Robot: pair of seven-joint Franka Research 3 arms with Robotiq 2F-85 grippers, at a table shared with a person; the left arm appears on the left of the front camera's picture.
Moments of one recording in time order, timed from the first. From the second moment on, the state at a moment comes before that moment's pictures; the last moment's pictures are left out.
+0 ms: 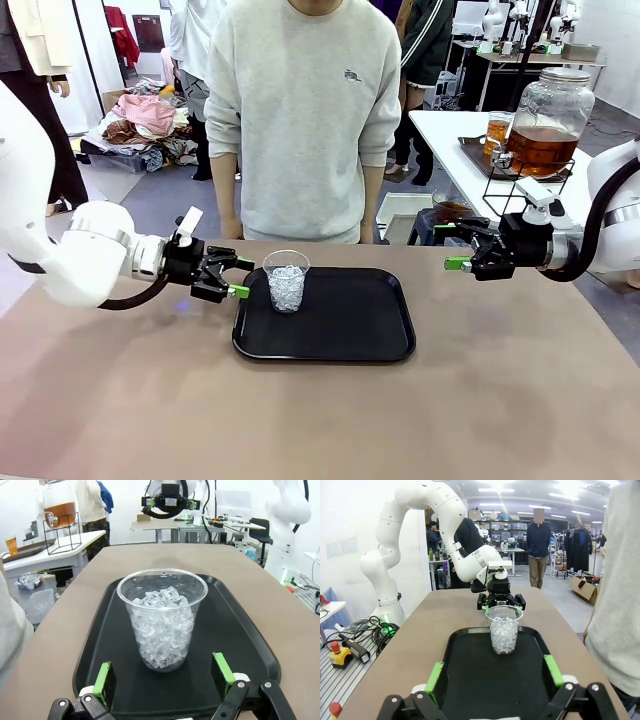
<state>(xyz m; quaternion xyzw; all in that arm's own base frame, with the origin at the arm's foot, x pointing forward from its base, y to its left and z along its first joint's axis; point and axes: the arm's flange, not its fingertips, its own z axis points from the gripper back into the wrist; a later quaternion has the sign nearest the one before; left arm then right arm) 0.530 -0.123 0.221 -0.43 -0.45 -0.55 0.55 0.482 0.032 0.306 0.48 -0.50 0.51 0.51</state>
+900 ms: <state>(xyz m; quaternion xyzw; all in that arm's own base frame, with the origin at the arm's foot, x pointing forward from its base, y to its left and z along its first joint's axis) 0.537 -0.146 0.207 -0.45 -0.46 -0.55 0.53 0.482 0.032 0.306 0.48 -0.50 0.51 0.51</state>
